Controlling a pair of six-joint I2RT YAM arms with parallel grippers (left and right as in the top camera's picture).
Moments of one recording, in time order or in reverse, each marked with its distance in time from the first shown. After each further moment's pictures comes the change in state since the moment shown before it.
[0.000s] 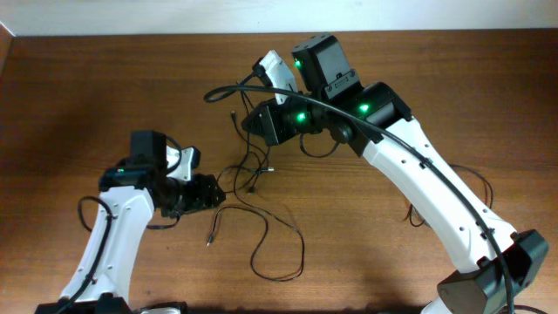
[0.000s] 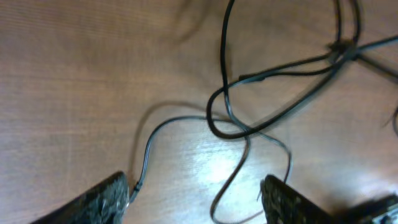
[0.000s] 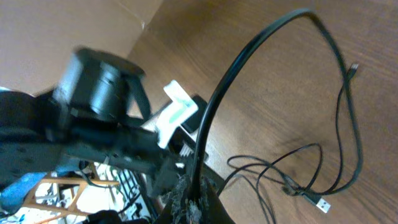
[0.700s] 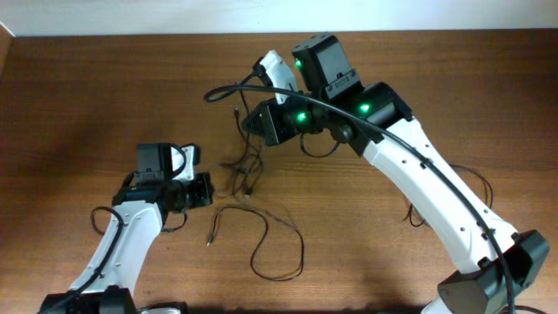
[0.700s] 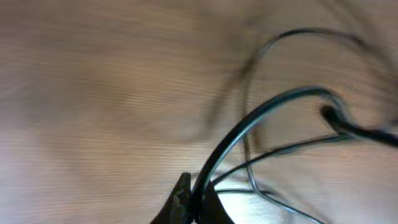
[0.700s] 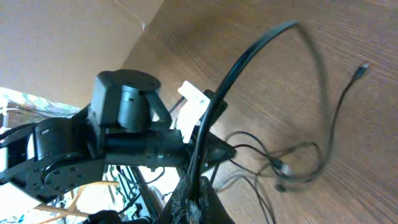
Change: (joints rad) left arm -0.008 0.000 -0.200 0.410 -0.095 -0.084; right arm 0.000 -0.007 0.000 -0.002 -0.002 0.000
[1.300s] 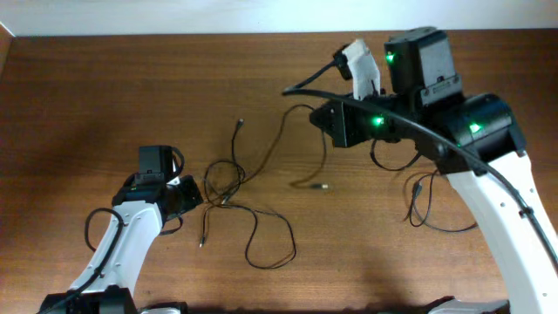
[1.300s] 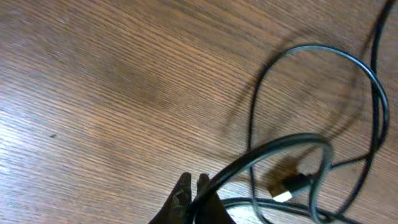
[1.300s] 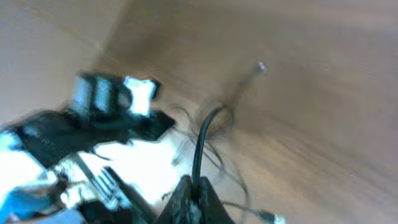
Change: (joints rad) left arm 0.000 0.000 -0.002 -0.045 -0.267 -0.190; right arm -0.174 -0.229 0.021 -0.335 0.144 -0.054
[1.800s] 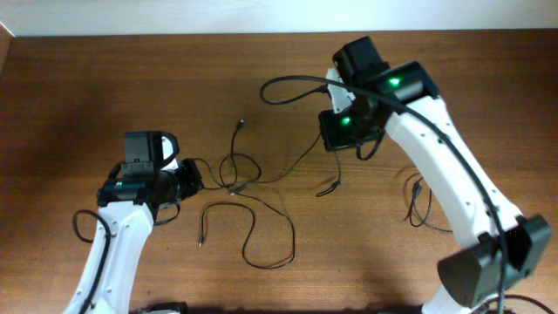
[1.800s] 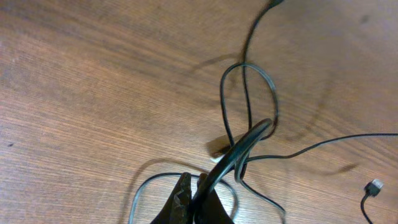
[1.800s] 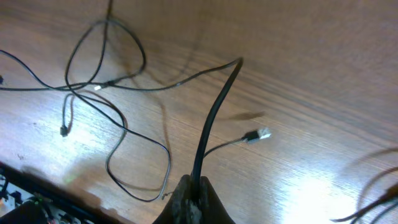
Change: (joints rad) left arm 0.000 -0.091 0.152 -0.137 0.167 -0.016; right arm 0.000 0.297 -0.001 -0.167 0.243 -0.033
